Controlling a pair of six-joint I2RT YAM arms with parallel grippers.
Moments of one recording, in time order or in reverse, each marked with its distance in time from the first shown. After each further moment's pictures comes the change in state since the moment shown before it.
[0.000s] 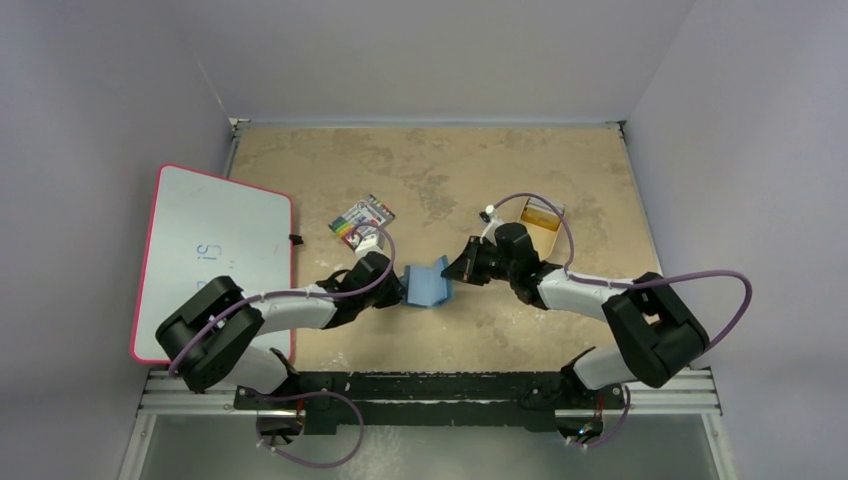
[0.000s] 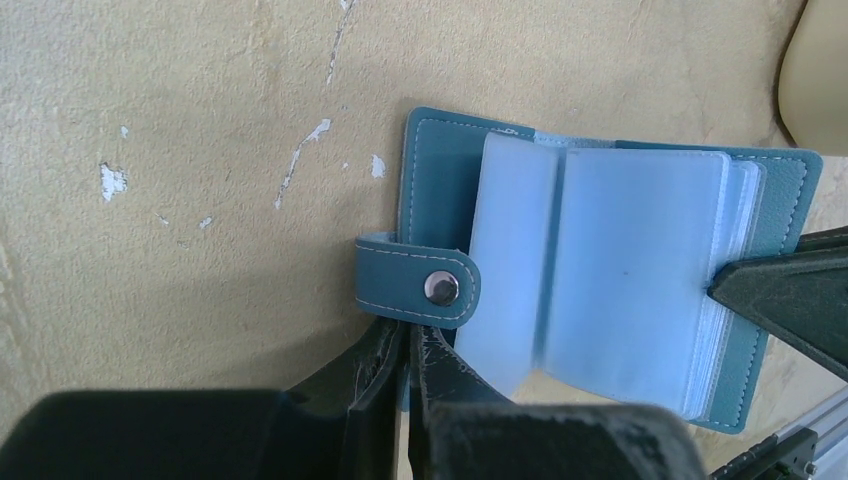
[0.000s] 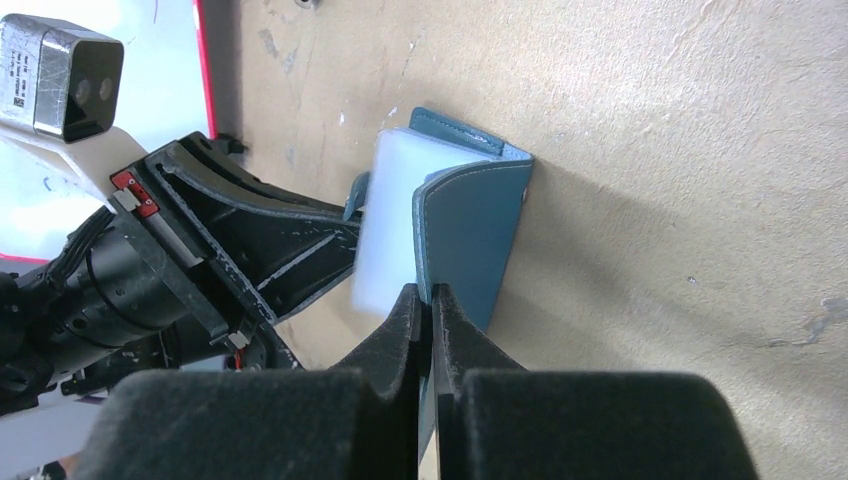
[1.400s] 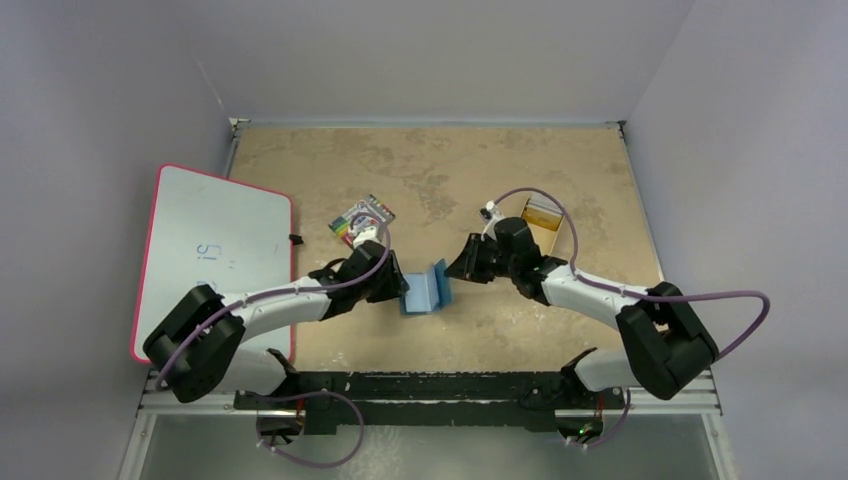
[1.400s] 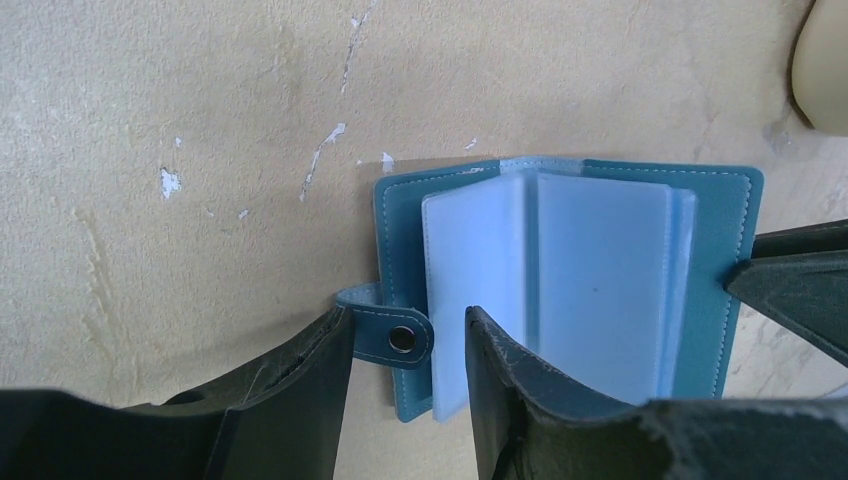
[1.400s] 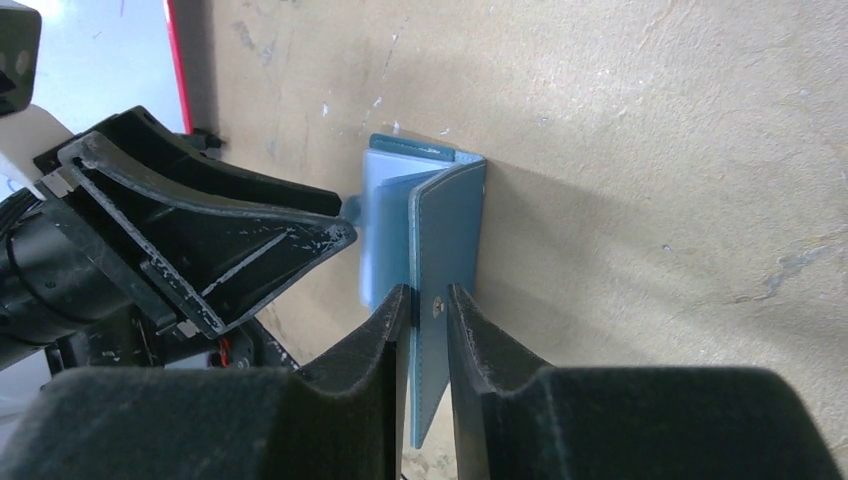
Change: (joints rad) left arm 0.043 -0.079 0.091 -0.227 0.036 0.073; right arm -0.001 -0.063 0.065 -0.200 0.036 -0.046
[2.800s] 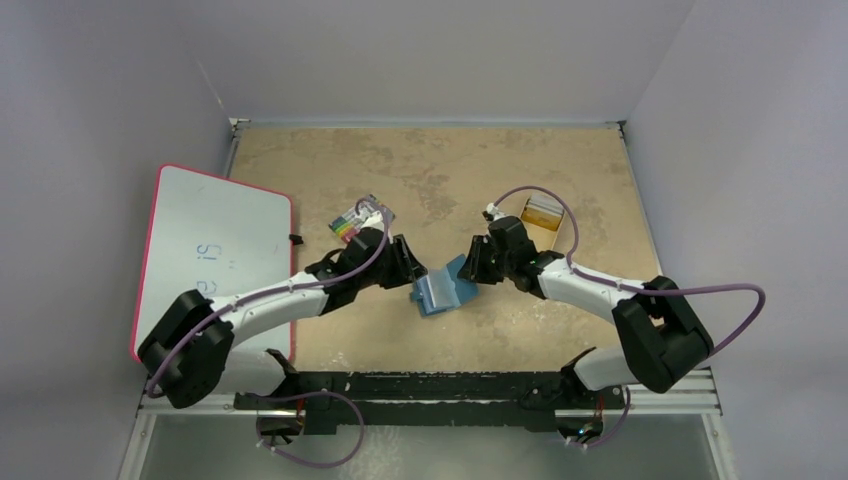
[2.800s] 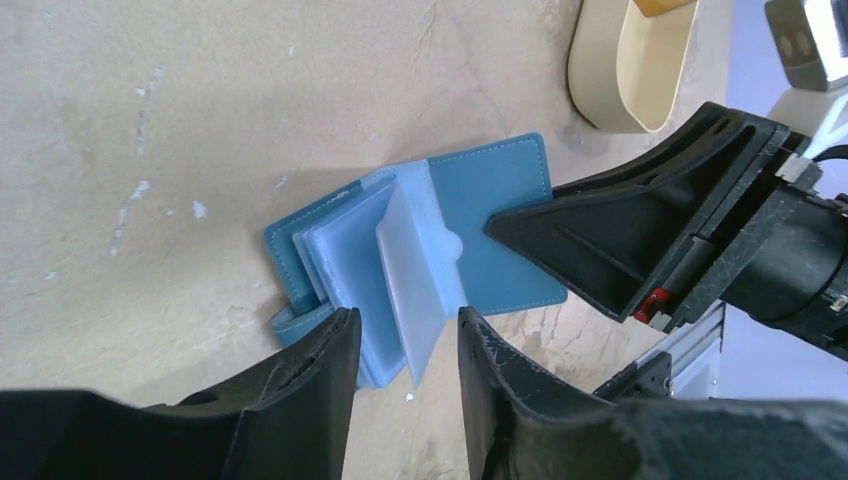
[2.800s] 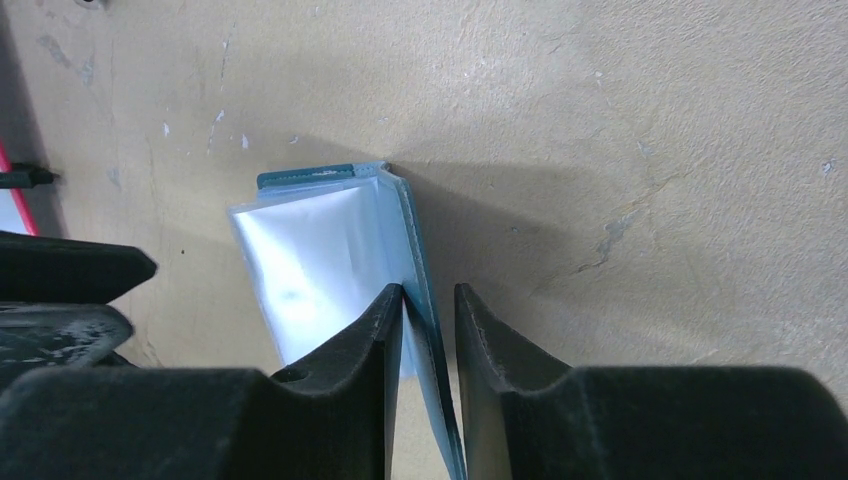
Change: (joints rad) left arm 0.000 -0.058 0.072 0.065 0.116 -0.033; right arm 0.000 0.033 0.058 -0.196 0.194 -0.105
